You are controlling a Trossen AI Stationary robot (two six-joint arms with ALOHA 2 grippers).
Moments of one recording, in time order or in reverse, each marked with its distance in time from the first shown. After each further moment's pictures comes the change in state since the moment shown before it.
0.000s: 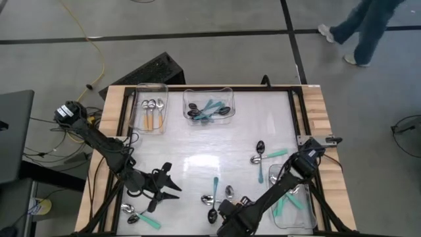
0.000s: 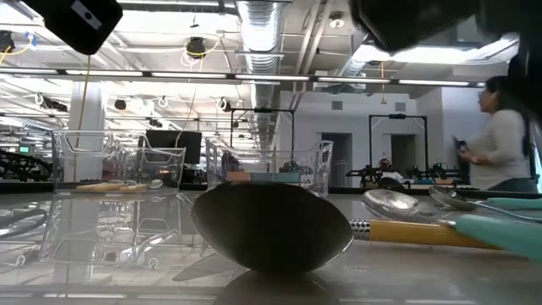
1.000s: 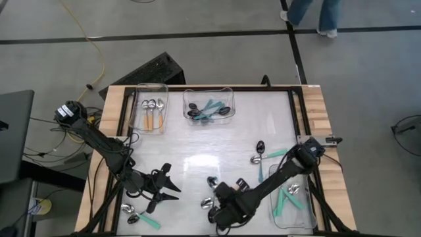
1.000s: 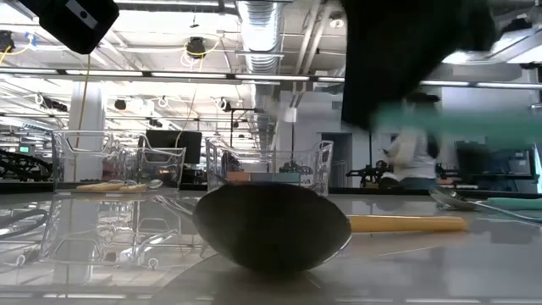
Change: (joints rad) left arm -0.013 0.000 0.000 0.000 -0.010 -0.016; right arm -0.078 -0.112 -0.040 -0.089 0.307 -0.063
